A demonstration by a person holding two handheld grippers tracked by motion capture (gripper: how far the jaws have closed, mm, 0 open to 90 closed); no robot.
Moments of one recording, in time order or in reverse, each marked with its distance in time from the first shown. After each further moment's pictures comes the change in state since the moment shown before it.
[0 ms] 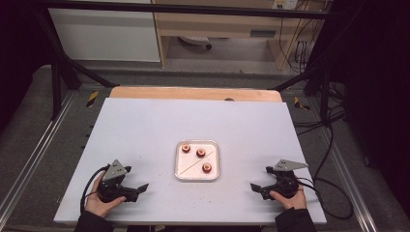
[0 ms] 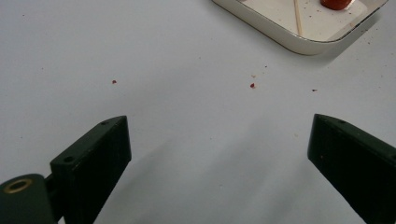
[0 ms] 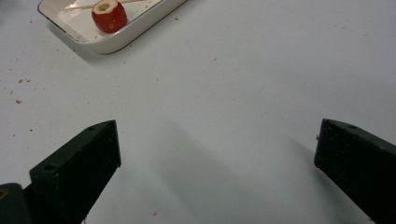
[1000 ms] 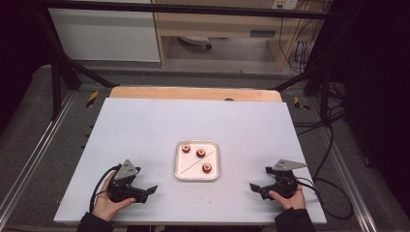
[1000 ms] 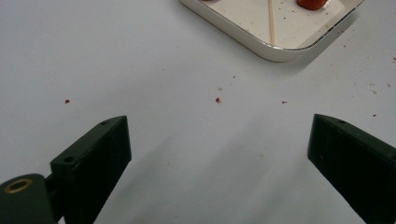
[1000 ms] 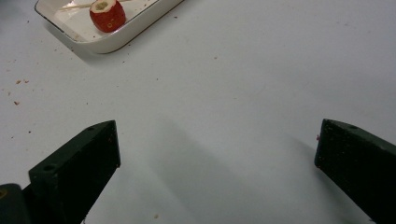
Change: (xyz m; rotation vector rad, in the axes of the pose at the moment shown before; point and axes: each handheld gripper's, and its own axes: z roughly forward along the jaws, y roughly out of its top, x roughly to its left) left arm -0.022 0.016 0.014 0.040 -0.035 0.033; right arm 0.001 0.000 0.002 0.010 -0.003 0.013
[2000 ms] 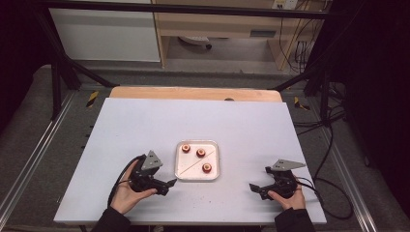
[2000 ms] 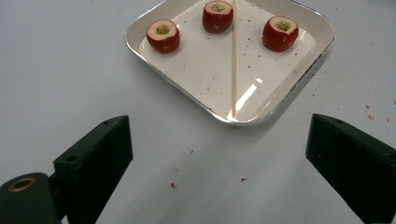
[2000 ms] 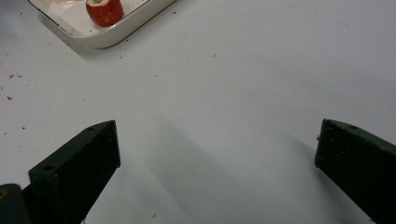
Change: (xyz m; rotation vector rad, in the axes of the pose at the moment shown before) left arm -0.033 0.059 0.028 0.045 0.002 0.087; right arm 0.002 0.002 0.001 0.021 -0.014 -0.017
